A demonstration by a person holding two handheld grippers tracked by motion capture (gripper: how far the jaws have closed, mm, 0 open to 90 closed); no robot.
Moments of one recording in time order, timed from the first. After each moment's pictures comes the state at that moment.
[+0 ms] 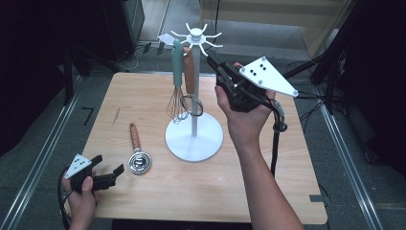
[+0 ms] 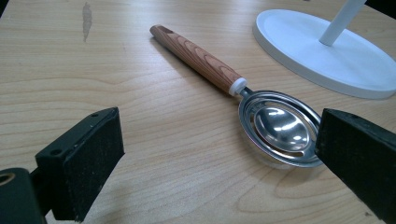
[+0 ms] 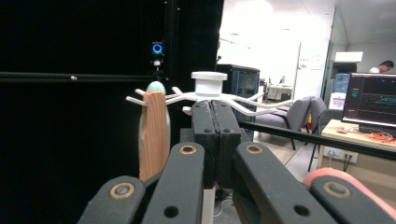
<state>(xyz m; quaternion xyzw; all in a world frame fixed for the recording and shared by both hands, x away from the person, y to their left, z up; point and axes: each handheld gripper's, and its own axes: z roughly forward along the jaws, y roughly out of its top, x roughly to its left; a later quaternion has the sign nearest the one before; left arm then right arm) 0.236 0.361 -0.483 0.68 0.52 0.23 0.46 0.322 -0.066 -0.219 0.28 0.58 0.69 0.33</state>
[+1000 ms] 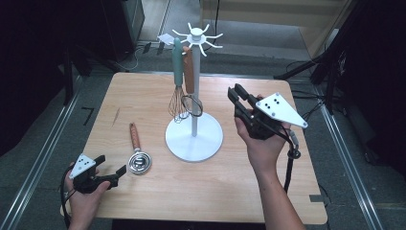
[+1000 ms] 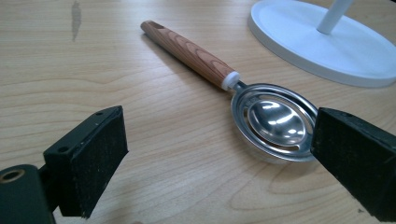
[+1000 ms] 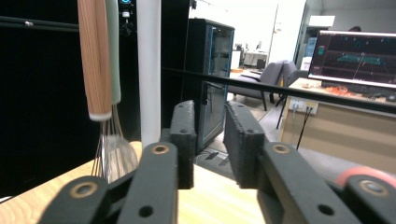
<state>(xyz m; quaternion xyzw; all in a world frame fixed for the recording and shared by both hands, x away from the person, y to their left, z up) 0.236 0.353 -0.483 0.70 0.51 0.23 0.44 0.305 -0.112 -0.288 0.34 0.62 0.62 0.34</state>
